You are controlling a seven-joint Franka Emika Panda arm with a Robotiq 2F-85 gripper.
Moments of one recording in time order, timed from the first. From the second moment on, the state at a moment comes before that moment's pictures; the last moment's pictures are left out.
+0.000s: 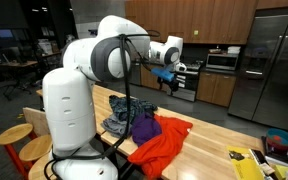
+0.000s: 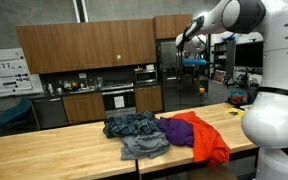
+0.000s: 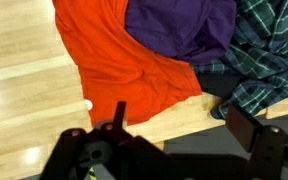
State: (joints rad) arm -0.06 0.11 -0.08 -1.78 0.16 1.93 0.11
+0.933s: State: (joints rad) arm -0.05 0.34 -0.06 -1.88 0.14 2.15 0.12
